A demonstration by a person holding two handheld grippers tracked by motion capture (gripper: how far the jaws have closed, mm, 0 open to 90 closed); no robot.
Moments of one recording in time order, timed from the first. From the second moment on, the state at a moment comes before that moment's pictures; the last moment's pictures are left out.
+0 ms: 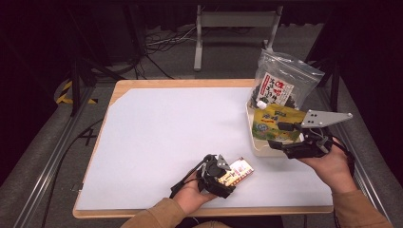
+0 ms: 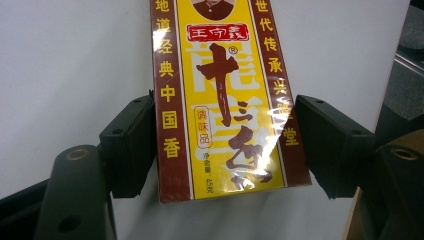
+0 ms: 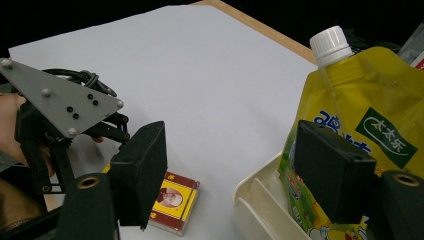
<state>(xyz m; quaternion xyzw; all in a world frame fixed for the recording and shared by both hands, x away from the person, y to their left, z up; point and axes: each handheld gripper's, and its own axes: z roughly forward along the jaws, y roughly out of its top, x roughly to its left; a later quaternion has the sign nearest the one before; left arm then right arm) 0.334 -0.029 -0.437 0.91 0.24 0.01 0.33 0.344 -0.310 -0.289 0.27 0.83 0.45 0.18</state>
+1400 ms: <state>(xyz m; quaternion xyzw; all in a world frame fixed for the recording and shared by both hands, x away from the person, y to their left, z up) 0.310 0.007 -0.395 0.82 0.20 0.14 0.52 0.342 -0.287 -0.262 0.27 0.86 0.41 0.15</state>
